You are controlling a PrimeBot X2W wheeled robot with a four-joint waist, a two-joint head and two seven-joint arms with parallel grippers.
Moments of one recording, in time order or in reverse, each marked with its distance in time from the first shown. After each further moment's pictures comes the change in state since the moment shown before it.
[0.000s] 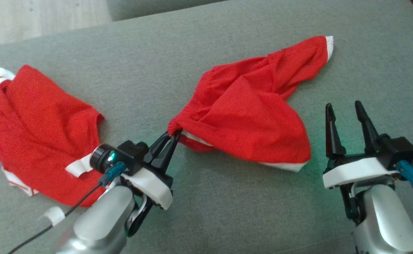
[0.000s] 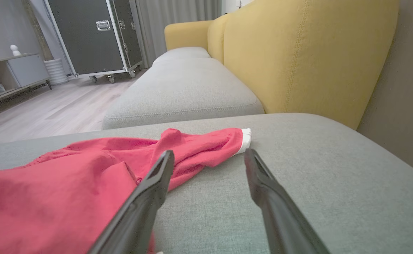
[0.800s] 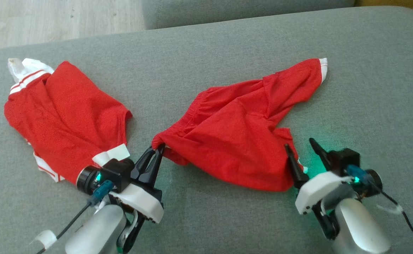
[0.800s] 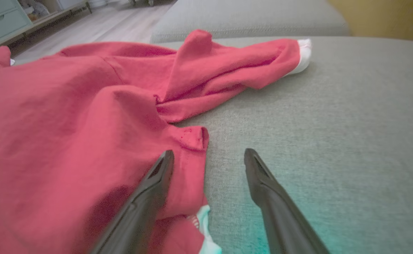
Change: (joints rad) left arm 0.119 0.036 0.059 -0.057 -0.013 0.086 -0.009; right arm -0.025 0.000 0.160 0.244 0.001 0.000 0.129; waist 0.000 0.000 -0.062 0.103
